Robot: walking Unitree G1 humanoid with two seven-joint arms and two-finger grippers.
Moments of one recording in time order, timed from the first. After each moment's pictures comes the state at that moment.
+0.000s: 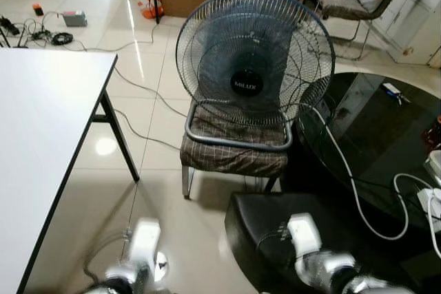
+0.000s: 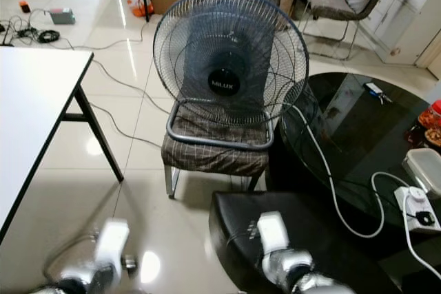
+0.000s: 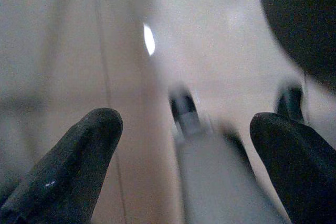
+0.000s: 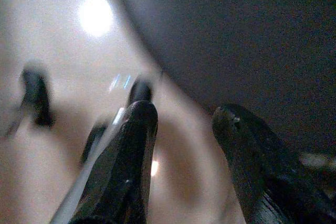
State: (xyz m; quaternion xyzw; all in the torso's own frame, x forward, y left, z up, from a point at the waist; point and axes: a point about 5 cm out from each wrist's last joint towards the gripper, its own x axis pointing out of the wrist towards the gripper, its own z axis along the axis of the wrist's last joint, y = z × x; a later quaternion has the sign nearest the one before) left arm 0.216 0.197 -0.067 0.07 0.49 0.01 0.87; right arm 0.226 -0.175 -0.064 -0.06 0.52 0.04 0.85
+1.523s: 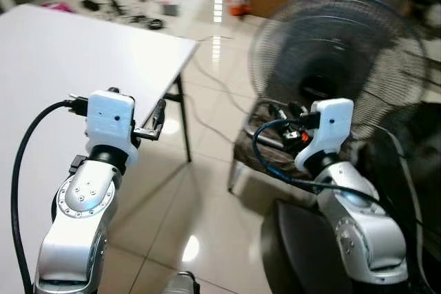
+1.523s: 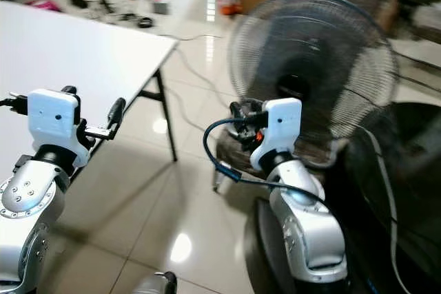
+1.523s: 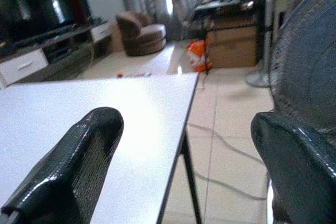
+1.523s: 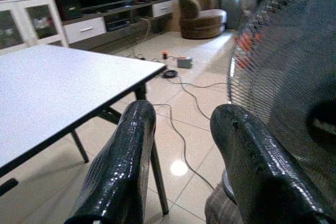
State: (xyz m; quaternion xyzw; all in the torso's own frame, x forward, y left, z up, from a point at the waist) left arm 0.251 0.172 0.197 0.11 -0.04 -0.04 0.99; right arm 0.270 -0.121 0.175 0.05 -0.03 0.16 0.99
